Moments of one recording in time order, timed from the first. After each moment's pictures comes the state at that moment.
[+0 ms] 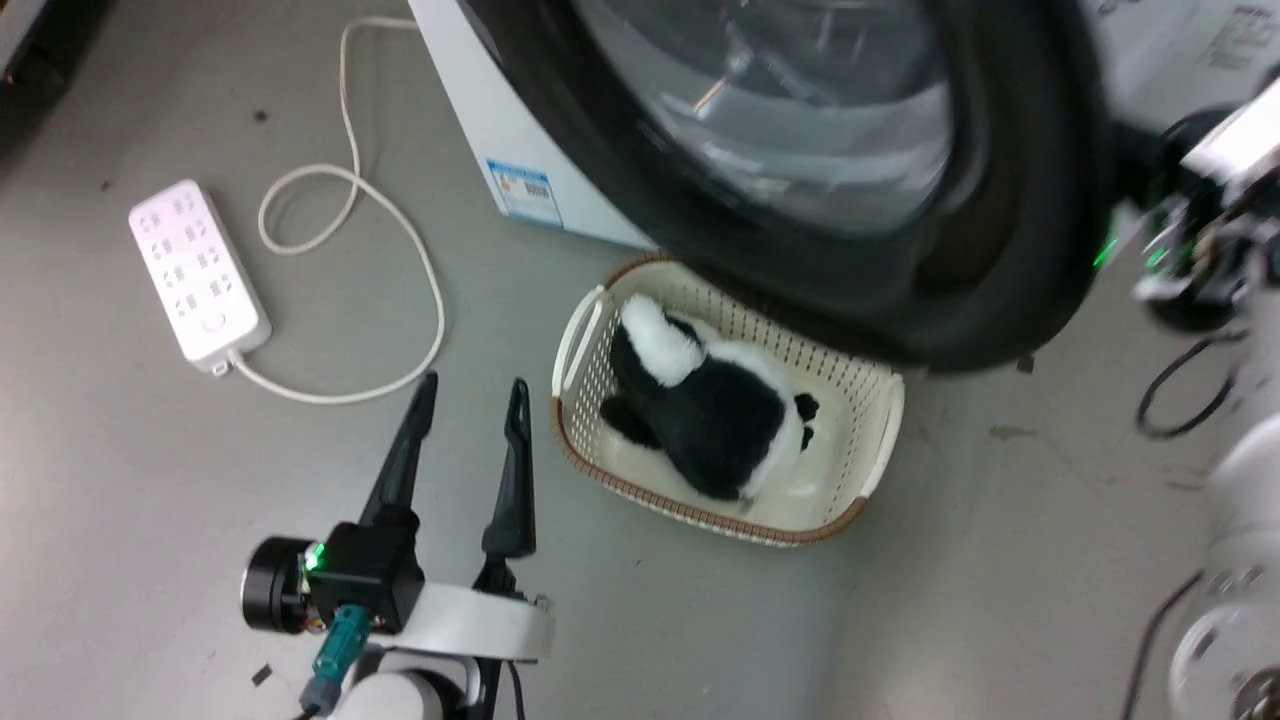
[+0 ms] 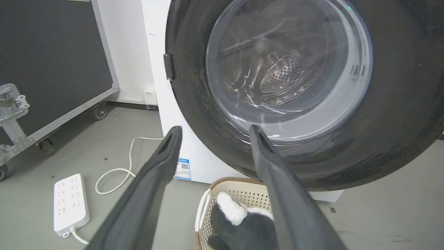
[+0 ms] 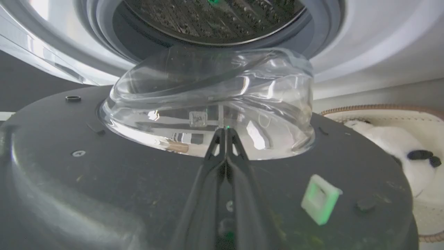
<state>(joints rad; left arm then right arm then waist) -0.14 0.05 -0.20 -0.03 -0.12 0.08 -0.25 -1.09 -0.07 -0.60 0.82 0.81 0.13 0.88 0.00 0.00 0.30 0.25</state>
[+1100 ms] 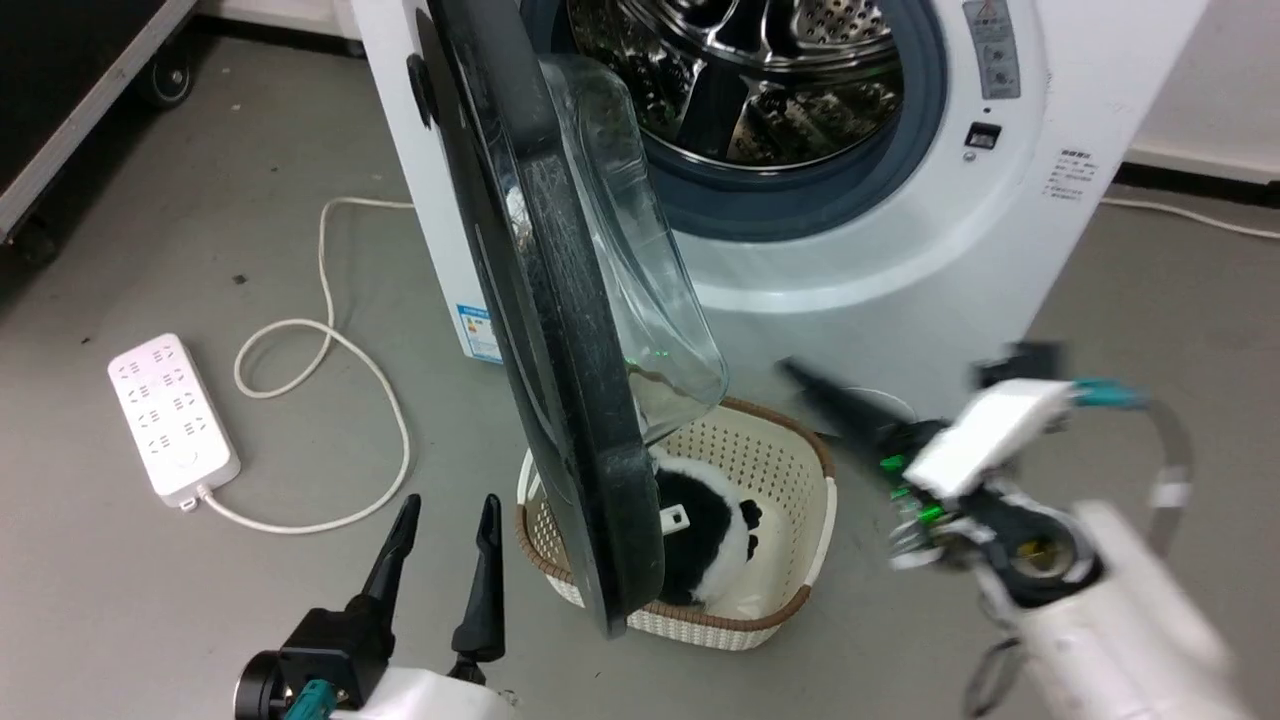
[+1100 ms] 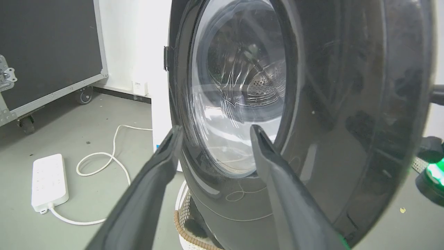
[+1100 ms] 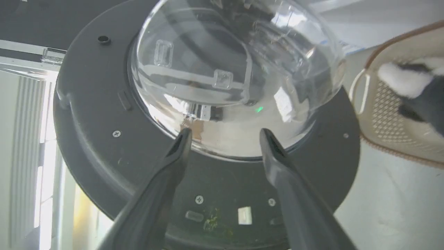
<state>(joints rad) 0.02 0.05 -0.15 0.04 -0.21 0.00 -0.26 -0.54 -0.11 0.33 0.54 1.54 0.13 0.41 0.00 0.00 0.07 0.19</state>
